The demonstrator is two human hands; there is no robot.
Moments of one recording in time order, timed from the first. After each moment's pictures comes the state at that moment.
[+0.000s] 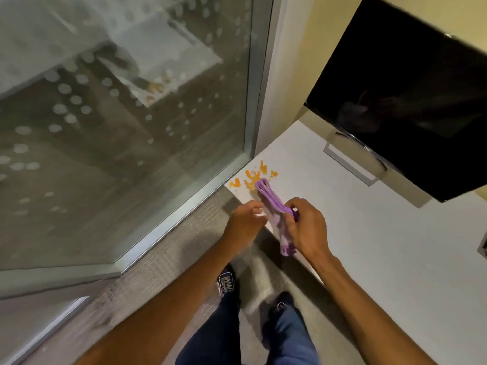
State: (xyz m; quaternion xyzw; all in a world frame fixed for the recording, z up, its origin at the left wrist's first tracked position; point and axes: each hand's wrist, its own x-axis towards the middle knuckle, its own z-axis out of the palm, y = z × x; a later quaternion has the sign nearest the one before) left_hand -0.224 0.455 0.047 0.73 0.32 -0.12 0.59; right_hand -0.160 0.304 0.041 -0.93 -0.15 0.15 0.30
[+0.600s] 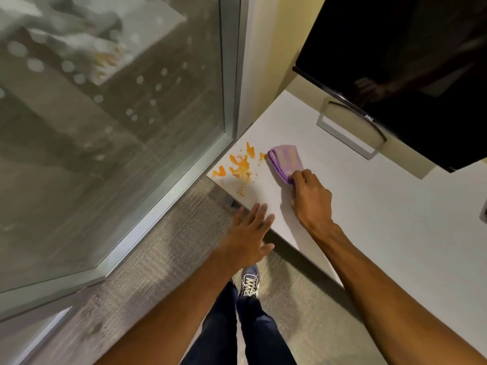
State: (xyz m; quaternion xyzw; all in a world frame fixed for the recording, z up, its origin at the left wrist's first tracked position) left_hand -0.234 0.445 -0.086 0.96 -0.11 -0.22 0.14; right_hand -0.102 0.297 -0.047 -0.97 -0.21 0.06 0.11
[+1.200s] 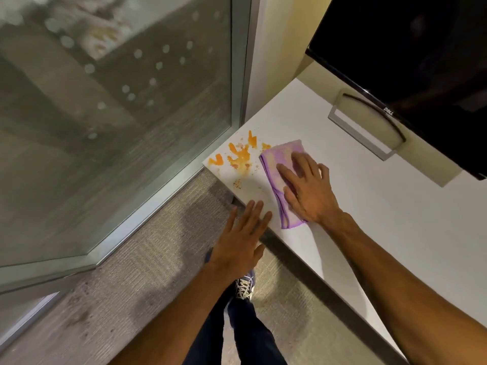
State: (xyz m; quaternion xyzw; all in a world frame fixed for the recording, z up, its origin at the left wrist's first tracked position) left_hand -0.259 0.424 -0.131 0.98 -0.04 -0.11 0.14; right_hand -0.055 0.266 -0.120 -0.91 -0.41 0.07 0.04
